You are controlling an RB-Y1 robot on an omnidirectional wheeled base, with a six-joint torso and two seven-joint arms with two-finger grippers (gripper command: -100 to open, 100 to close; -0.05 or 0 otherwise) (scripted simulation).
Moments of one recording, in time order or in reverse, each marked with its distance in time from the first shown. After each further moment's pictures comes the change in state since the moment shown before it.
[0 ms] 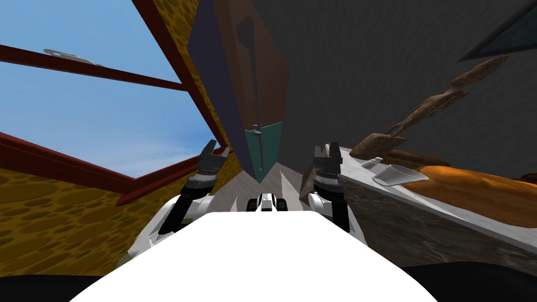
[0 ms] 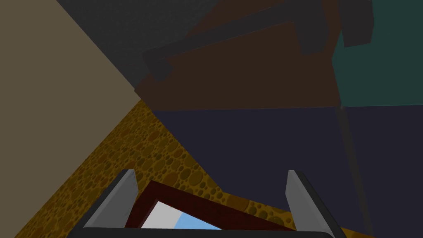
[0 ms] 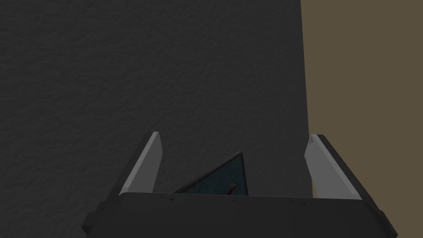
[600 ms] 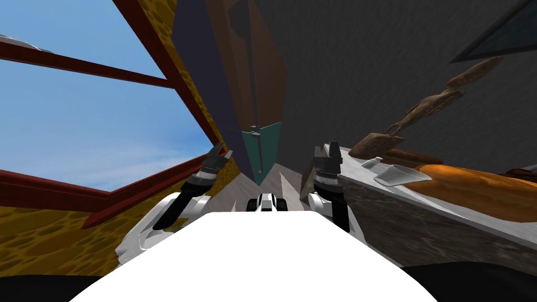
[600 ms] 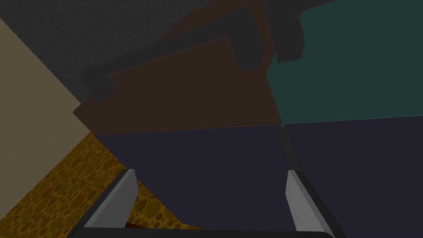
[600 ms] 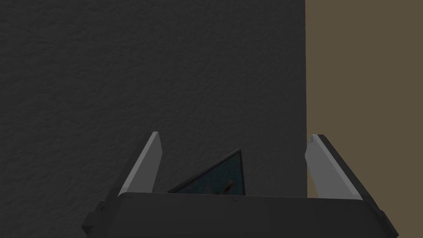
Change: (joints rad) left arm -0.003 0.141 0.012 -0.001 0.005 0.147 0.077; right arm 0.000 0.000 0.000 0.000 0.000 0.000 0.000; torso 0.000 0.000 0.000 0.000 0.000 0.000
